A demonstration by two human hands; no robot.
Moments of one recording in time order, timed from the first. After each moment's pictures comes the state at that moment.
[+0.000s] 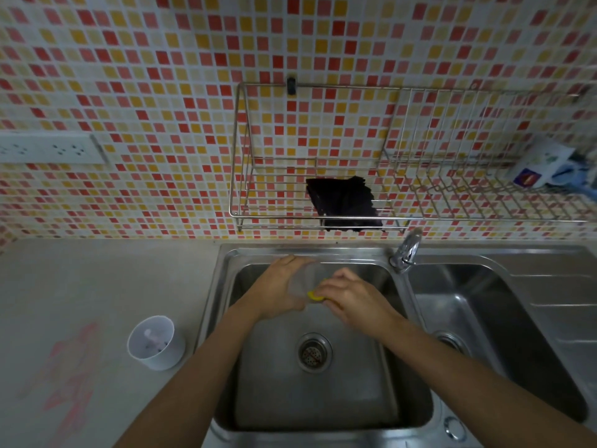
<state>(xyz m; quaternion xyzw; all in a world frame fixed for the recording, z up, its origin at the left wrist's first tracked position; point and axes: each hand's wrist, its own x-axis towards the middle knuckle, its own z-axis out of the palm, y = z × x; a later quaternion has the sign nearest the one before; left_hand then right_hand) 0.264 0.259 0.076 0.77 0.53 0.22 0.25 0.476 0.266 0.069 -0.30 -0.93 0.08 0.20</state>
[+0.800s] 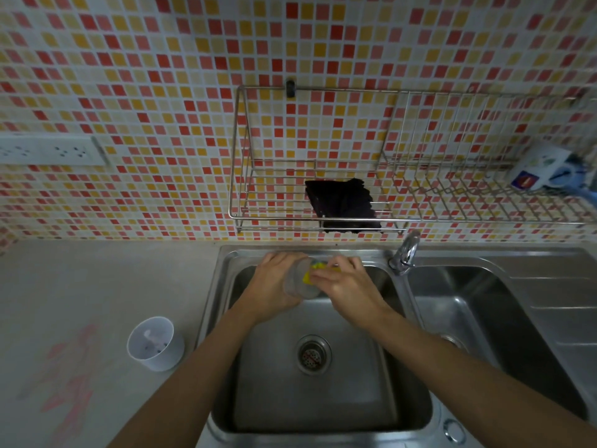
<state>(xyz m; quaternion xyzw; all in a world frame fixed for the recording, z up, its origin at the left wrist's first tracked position) 0.264 0.251 0.085 0.79 0.51 0.31 0.14 0.462 0.275 0.079 -0.35 -0.92 -0.05 0.19</state>
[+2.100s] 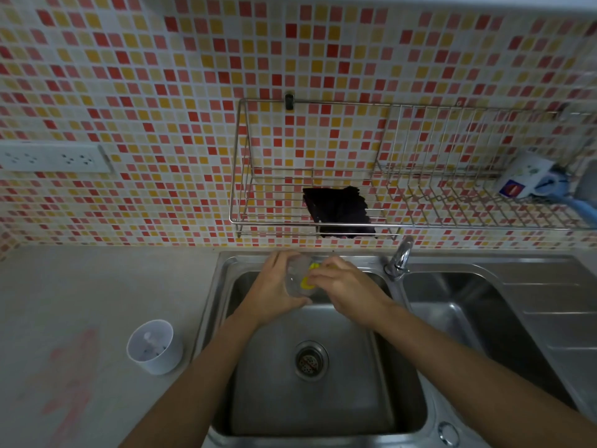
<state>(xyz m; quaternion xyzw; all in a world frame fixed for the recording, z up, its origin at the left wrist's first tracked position) 0.271 0.244 0.086 0.72 0.56 0.34 0.23 0.469 0.275 0.106 -0.28 -0.94 -0.01 0.18</state>
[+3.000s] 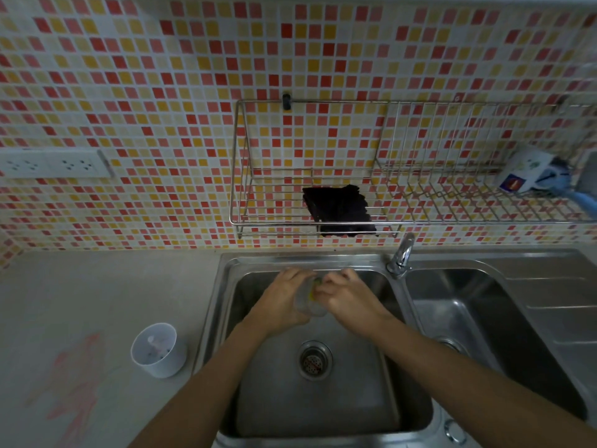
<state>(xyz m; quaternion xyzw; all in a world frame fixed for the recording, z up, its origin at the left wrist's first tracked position) 0.277 0.248 0.060 0.79 0.53 0.22 0.20 0.469 0.263 0.079 -0.31 -0.94 -0.09 0.09</state>
